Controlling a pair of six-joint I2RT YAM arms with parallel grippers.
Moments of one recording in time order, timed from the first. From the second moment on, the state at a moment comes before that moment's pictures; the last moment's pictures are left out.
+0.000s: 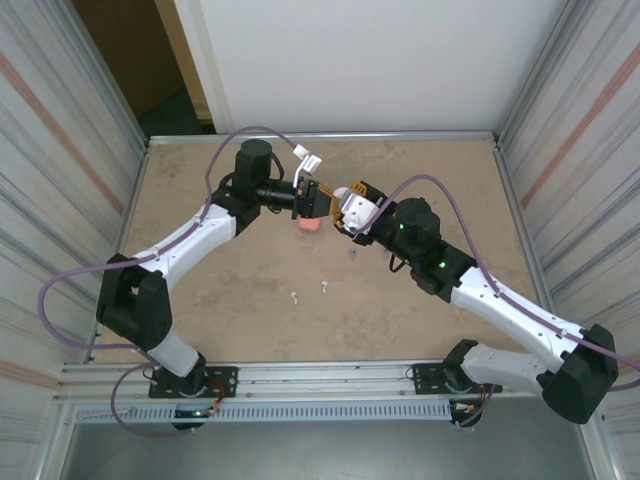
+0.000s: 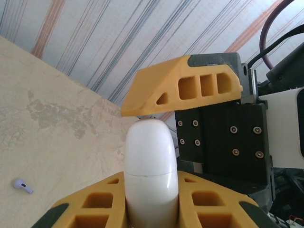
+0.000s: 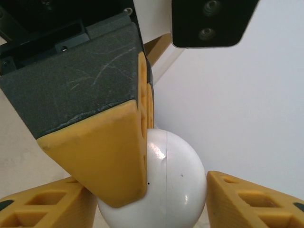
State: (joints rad) left arm -0.51 1.59 1.26 0.05 1.15 -0.36; right arm 0.75 1.08 0.87 0.06 0.05 -0.63
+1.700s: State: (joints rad) left arm -0.46 1.25 0.61 1.10 0.79 -0.28; right arm 0.59 1.03 0.66 0.30 -0.45 0.28
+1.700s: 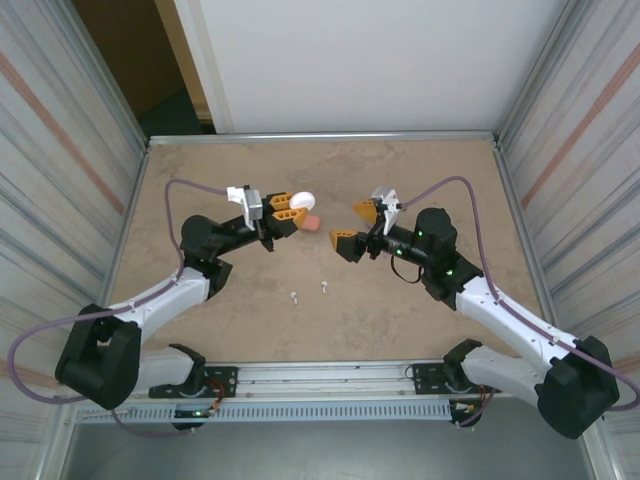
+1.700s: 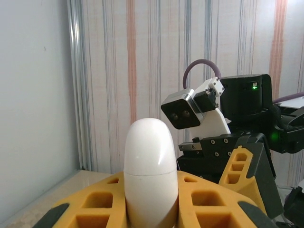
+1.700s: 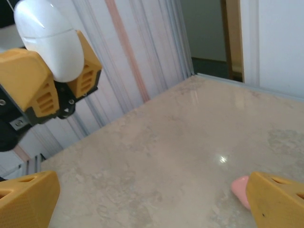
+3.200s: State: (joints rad) left arm -0.46 1.31 0.60 1.27 0.81 -0.36; right arm 0.65 1.24 0.97 0.33 -0.49 0.28
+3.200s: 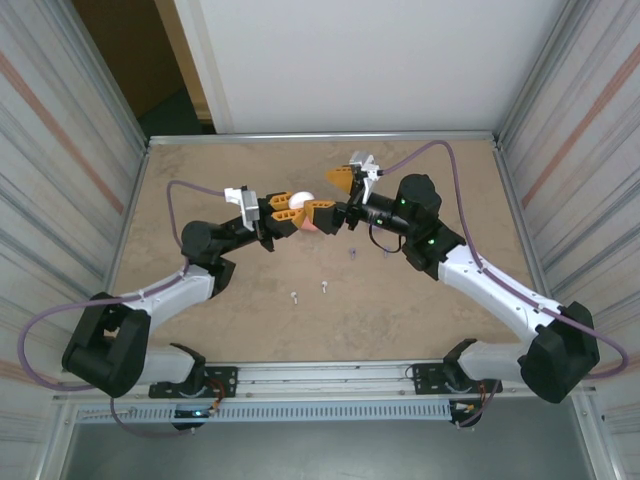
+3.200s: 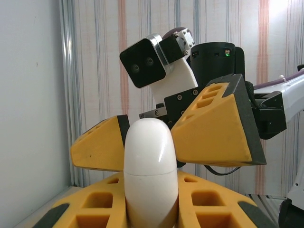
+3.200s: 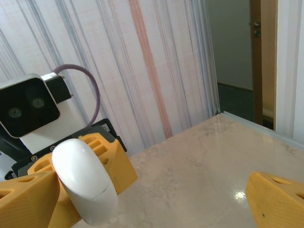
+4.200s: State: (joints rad) left arm -0.45 1.33 0.60 1.27 0.83 -0.37; right arm 0.61 1.28 1.05 0.29 -0.47 0.28
